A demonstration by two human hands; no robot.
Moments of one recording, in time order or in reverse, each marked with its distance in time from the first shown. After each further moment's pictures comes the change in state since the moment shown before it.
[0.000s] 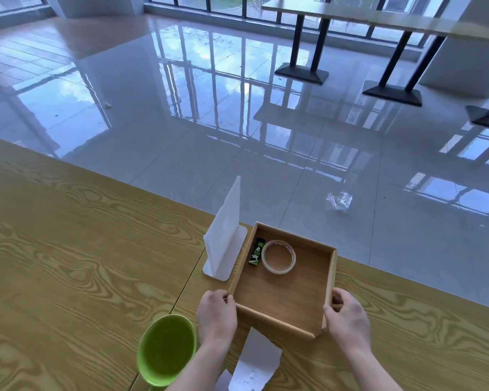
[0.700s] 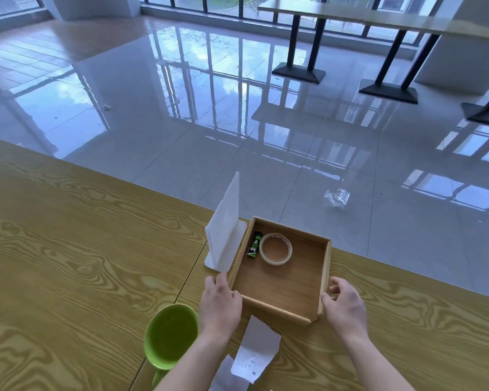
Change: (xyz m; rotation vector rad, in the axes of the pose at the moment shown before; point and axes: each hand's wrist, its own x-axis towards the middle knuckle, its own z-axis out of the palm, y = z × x) left_hand -0.017 0.007 -0.018 0.084 -0.049 0.154; right_hand -0.010 -0.006 -0.011 0.012 -0.020 0.011
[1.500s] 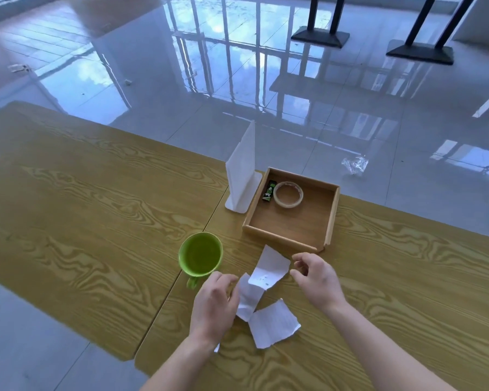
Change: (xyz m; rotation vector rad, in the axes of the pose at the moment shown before) left_hand -0.147 -0.075 -0.033 -0.021 0.045 0.238; right_hand -0.122 -0.008 0.009 0.008 -0.289 -0.339
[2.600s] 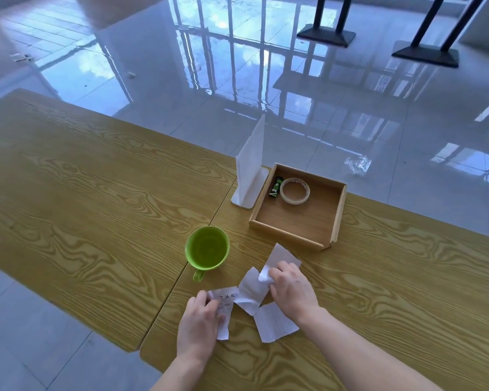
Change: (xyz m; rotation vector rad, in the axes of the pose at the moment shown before) left_hand -0.042 -0.063 0.012 0.278 -0.110 -0.079; right_hand -0.012 -0.017 0.067 -0.460 -0.179 -0.241
